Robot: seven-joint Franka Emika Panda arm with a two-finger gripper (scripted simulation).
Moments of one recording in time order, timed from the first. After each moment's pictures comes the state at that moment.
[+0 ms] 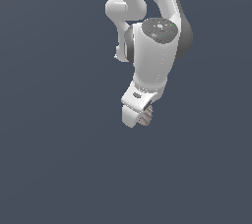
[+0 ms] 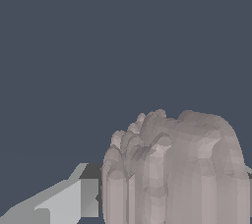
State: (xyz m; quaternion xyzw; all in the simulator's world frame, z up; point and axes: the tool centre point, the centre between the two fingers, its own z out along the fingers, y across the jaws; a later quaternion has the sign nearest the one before) arm 0.051 0.063 0.215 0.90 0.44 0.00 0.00
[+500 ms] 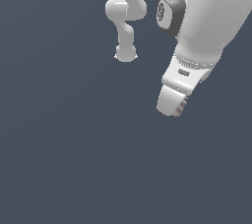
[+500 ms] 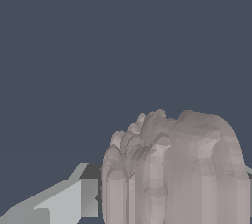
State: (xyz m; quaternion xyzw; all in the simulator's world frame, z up) arm 0.059 0.149 0.295 0.90 0.44 0.00 0.00
